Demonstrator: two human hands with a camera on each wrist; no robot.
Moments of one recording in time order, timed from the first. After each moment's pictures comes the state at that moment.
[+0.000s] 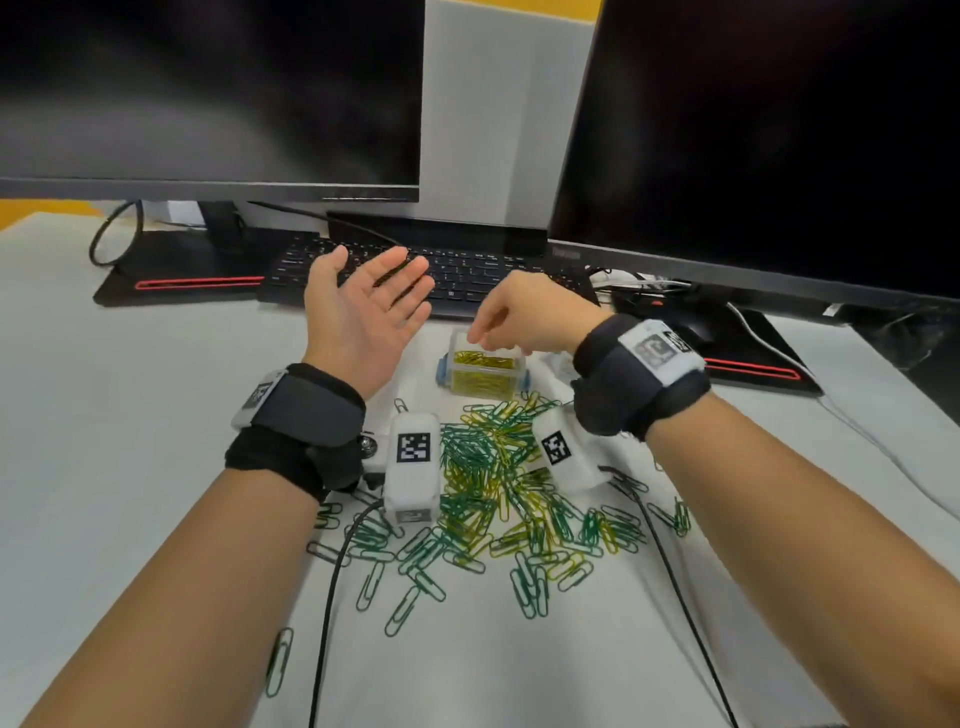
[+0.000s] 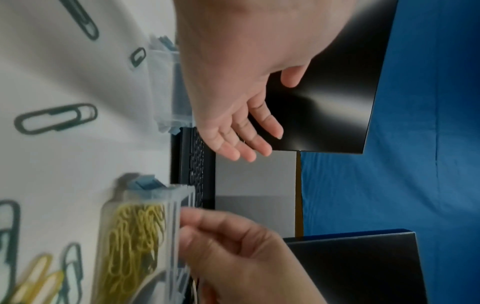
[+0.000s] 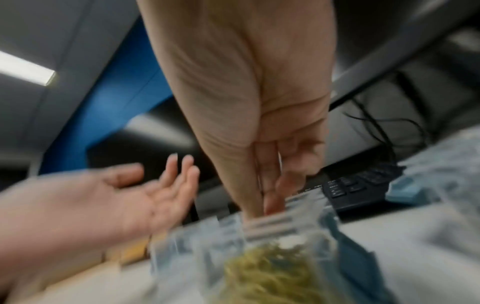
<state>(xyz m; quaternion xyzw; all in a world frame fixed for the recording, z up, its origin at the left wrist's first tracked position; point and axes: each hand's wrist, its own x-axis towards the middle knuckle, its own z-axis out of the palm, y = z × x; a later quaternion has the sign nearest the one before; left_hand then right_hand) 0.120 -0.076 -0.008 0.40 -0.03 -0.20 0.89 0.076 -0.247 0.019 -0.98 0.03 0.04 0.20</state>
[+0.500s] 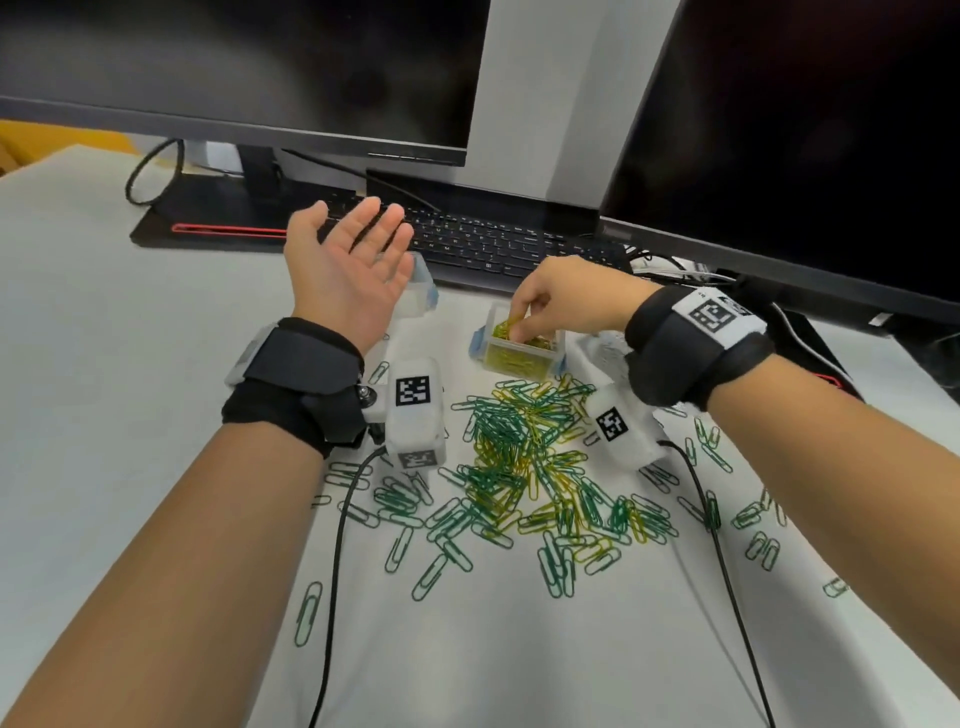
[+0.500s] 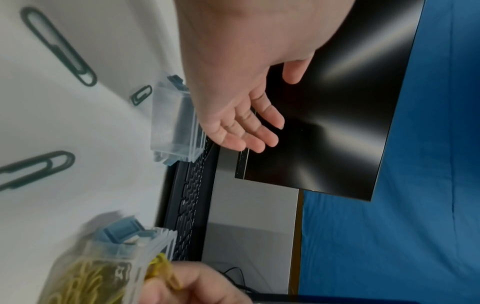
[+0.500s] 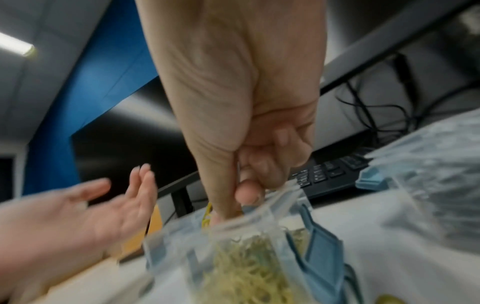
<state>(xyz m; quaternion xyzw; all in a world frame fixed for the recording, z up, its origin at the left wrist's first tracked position) 0.134 -0.044 -0.011 0.33 0.02 -0.14 0.93 0.087 -0.257 0.015 -0.99 -0.06 0.09 0.09</state>
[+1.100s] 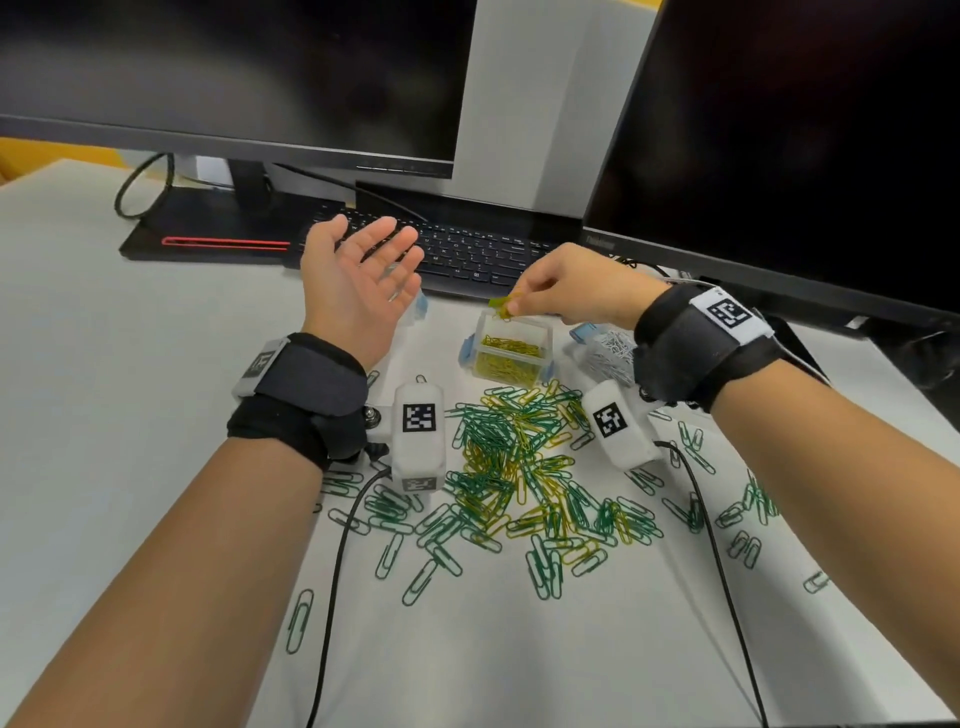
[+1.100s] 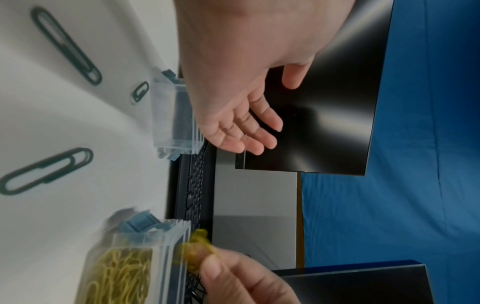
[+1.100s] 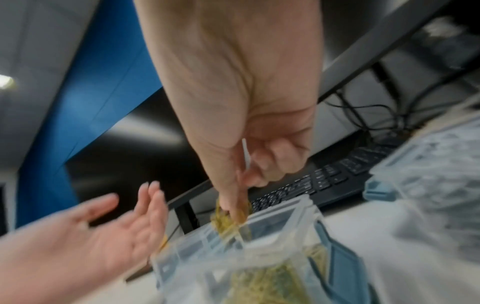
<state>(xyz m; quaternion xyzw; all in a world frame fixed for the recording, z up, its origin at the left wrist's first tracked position) 0.123 -0.054 -0.008 0.39 0.00 -0.15 0.91 0.081 -0.267 0.027 -0.97 0.02 0.05 0.25</state>
